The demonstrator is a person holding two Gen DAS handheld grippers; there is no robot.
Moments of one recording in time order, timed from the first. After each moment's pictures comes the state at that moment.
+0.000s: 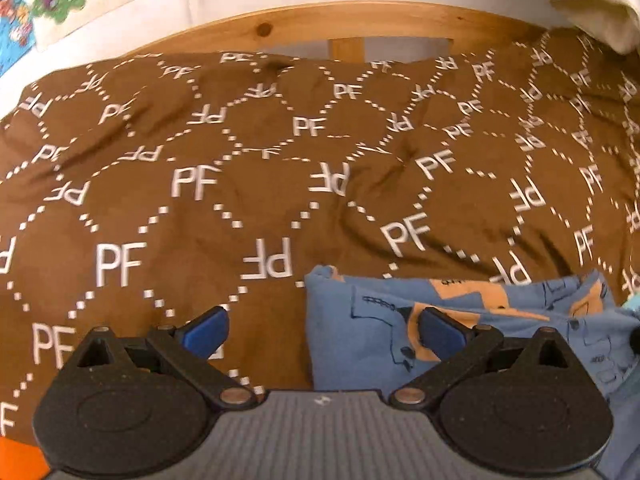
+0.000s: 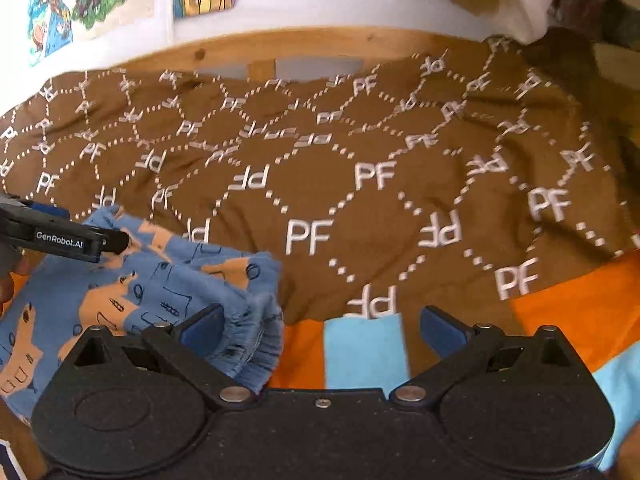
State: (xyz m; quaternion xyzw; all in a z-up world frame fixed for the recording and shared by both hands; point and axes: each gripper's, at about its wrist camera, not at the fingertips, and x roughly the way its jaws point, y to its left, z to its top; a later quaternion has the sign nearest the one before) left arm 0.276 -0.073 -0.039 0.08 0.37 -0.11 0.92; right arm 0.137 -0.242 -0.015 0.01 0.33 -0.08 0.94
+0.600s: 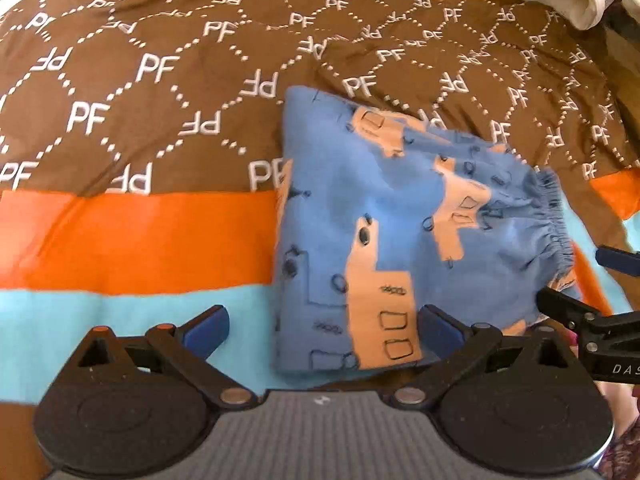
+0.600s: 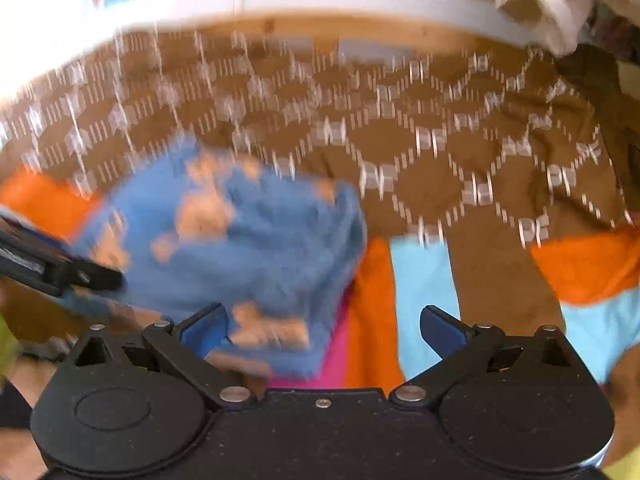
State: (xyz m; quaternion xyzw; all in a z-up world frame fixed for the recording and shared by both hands) left arm 0.162 -0.027 -0.055 0.01 0.47 -0.15 0.87; right arm 0.081 -0.190 -0.017 -0.05 0.39 -0.04 0.92
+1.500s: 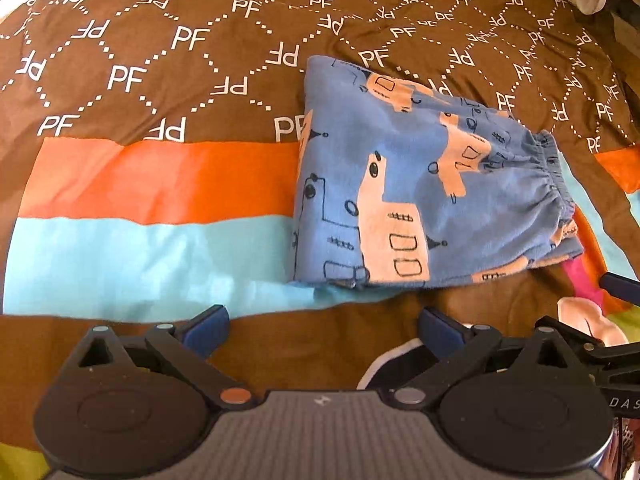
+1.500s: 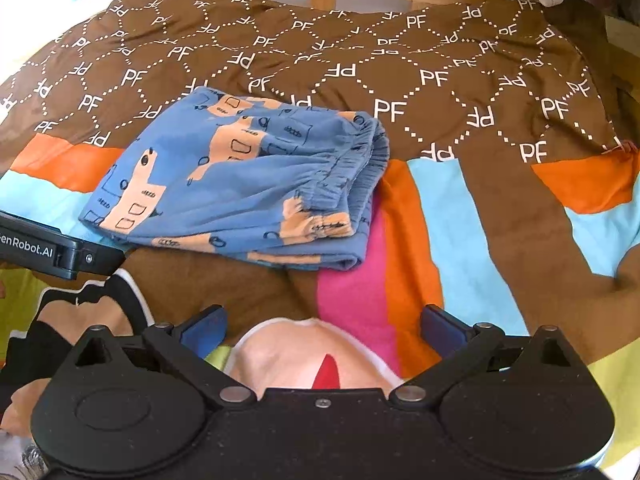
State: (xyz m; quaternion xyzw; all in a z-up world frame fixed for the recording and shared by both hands) left arm 0.130 -0.012 -0.051 0.01 0.50 -0.12 0.86; right arm 0.039 -0.166 -0.026 -0.01 0.43 -0.05 0.90
